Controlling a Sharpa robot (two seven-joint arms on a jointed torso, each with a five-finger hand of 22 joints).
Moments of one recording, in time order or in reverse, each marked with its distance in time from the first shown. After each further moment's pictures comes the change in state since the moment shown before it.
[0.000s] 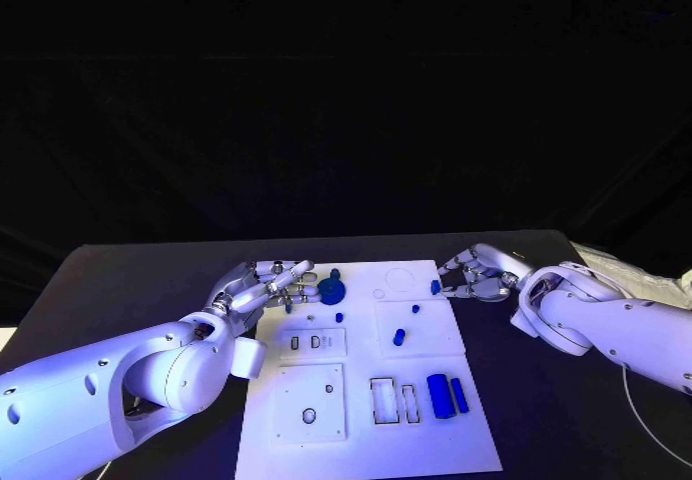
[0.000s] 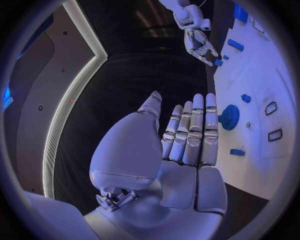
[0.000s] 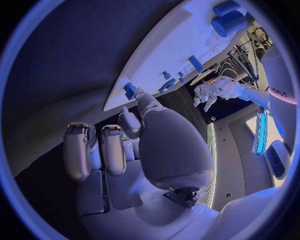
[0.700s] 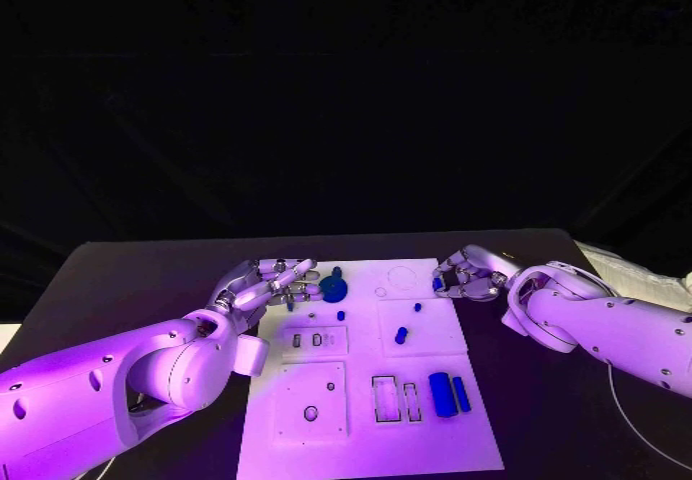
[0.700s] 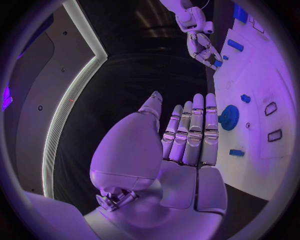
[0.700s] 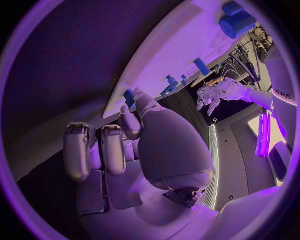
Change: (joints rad) left arm 0.000 0.002 0.000 -0.002 0.000 0.003 -0.001; left_hand 0.005 0.005 0.000 -0.006 0.000 0.000 0.000 -0.004 0.000 0.000 0.000 0.000 0.000 0.004 0.004 0.000 0.002 0.000 0.000 0.000 0.000 -0.001; right arm -0.006 0.059 0.000 -0.050 -0.014 0.018 -0.025; right_hand 0.029 0.029 0.018 -0.018 -0.038 0.044 -0.007 0.008 0.007 0.006 -0.005 0.015 0.021 0.000 0.000 0.000 0.000 0.000 0.000 0.000 0.000 0.000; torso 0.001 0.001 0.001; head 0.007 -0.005
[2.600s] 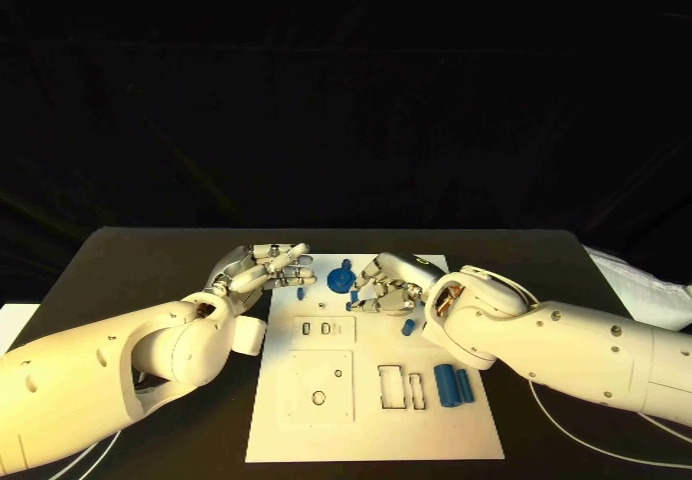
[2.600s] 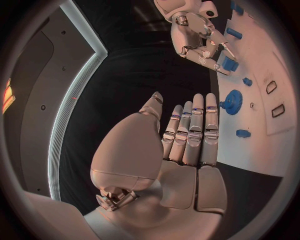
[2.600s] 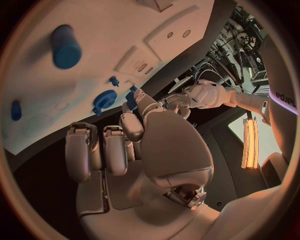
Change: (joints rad) left arm -0.001 0.004 0.000 -0.055 0.011 -0.001 0.001; left_hand 0.004 0.012 0.005 -0.005 -0.011 0.000 0.000 0.000 0.000 0.000 0.000 -0.004 0.000 0.000 0.000 -0.004 0.005 0.000 0.004 0.004 -0.004 -0.002; right arm -0.014 0.166 -0.012 0.286 -0.137 -0.034 -0.244; right_hand -0.046 0.063 0.043 -0.010 -0.027 0.113 -0.027 0.047 0.015 0.027 -0.044 -0.007 0.002 0.002 -0.034 0.004 0.000 0.000 0.002 -0.034 0.004 0.000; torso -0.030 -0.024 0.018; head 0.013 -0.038
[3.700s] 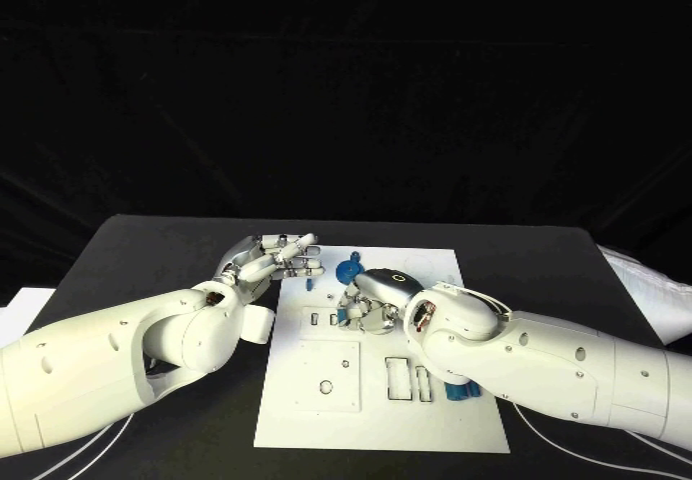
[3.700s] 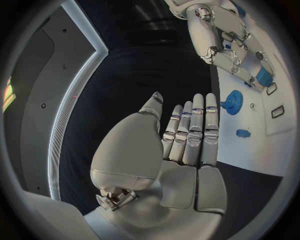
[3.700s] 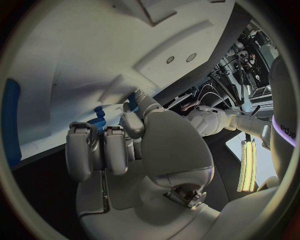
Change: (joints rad) left arm 0.000 0.001 0.000 0.003 0.014 0.001 0.000; left_hand 0.000 0.000 0.000 0.000 0.000 0.000 0.000 0.000 0.000 0.000 0.000 0.000 0.000 0.000 0.000 0.000 0.000 0.000 0.000 0.000 0.000 0.000; right arm -0.062 0.101 -0.004 -0.041 -0.190 0.051 -0.084; right_hand -0.012 -0.012 0.002 -0.003 0.001 -0.001 -0.010 -0.020 0.008 -0.013 0.001 -0.032 -0.020 0.000 0.000 -0.010 0.000 0.000 -0.004 -0.003 -0.004 0.000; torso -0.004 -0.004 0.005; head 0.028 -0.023
